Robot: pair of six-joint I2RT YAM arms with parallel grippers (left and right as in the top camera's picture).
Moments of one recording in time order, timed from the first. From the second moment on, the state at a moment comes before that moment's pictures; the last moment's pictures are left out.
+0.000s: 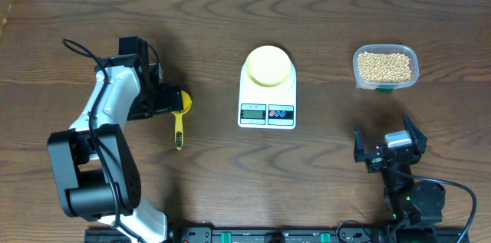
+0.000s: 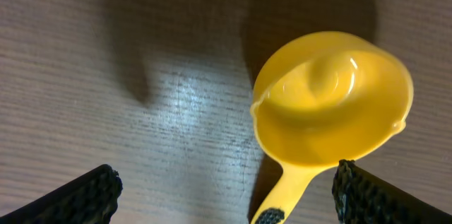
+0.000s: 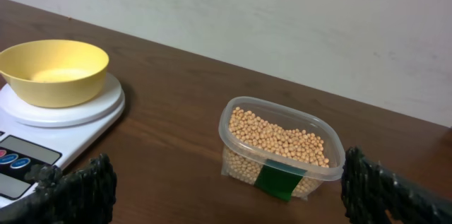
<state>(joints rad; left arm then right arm) 0.12 1.80 1.20 -0.93 0.05 -0.07 0.04 0.01 0.01 -0.06 -0.12 -0.22</state>
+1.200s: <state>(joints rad) 0.12 1.86 1.20 -0.83 0.05 -0.07 0.04 0.01 0.01 -0.06 -0.12 -0.22</state>
